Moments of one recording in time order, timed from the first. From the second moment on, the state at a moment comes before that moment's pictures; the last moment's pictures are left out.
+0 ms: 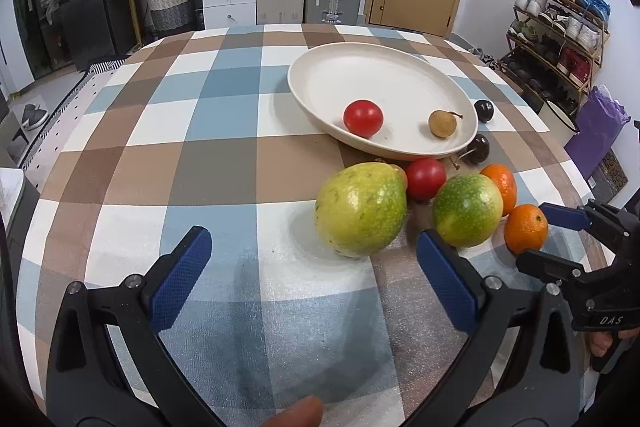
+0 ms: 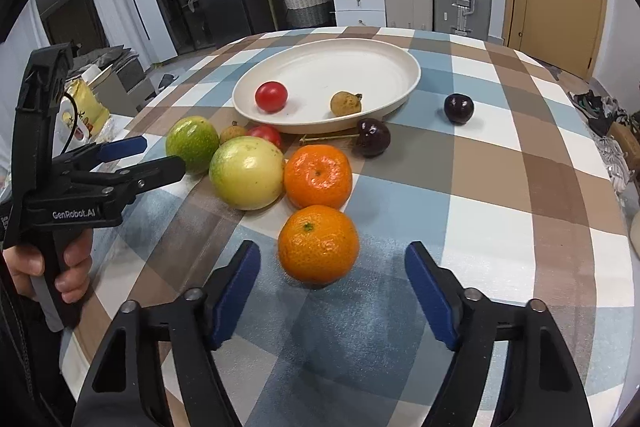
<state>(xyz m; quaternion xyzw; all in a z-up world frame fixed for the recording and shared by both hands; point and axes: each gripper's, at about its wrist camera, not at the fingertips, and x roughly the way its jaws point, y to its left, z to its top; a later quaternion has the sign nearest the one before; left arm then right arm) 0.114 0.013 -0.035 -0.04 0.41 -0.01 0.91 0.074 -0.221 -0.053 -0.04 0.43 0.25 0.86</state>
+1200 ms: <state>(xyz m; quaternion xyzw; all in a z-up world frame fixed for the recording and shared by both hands) 0.126 0.005 -0.042 -0.05 0.41 -0.06 0.91 0.073 -0.219 -0.051 -0.05 0.43 0.27 0.86</state>
